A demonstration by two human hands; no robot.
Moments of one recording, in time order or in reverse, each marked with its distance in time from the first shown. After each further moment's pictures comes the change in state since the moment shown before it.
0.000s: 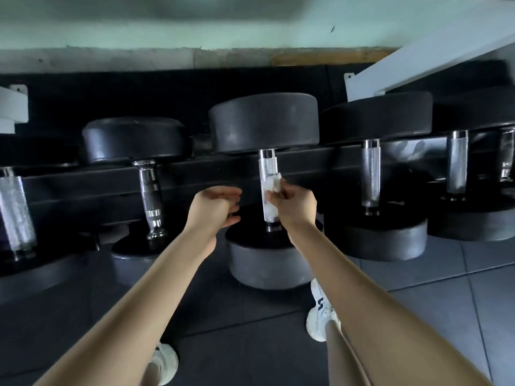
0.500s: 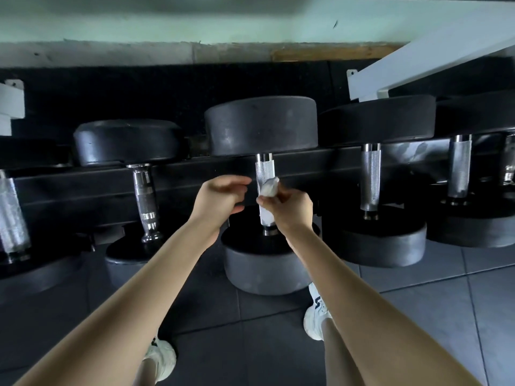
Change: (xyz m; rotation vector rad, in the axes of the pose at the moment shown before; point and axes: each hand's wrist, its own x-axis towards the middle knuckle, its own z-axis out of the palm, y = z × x) left_hand 0.009 0.017 0.016 0.081 -0.054 0.118; right_hand 0.005 -0.003 -0.001 -0.014 -0.072 -0.012
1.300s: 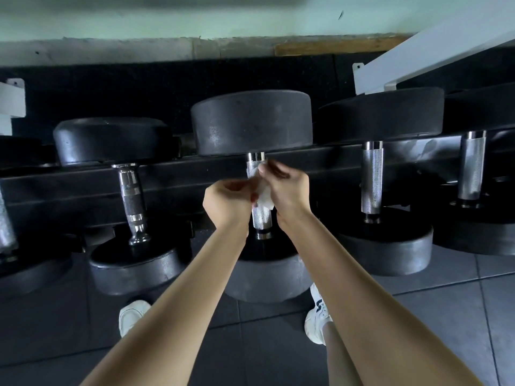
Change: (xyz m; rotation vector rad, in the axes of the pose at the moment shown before) left_hand 0.022 -0.010 0.060 -0.077 0.483 -0.058; right_hand 0.028 -0.023 -0.003 0.505 -0.028 0.093
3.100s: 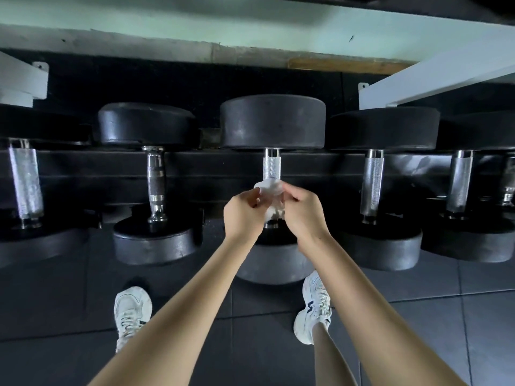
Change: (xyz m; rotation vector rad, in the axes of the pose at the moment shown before) left_hand -0.031 -0.023 -0.033 0.208 -0.236 0.208; right_hand -0.063 -0.004 -0.029 -0.467 -0.152 -0.064
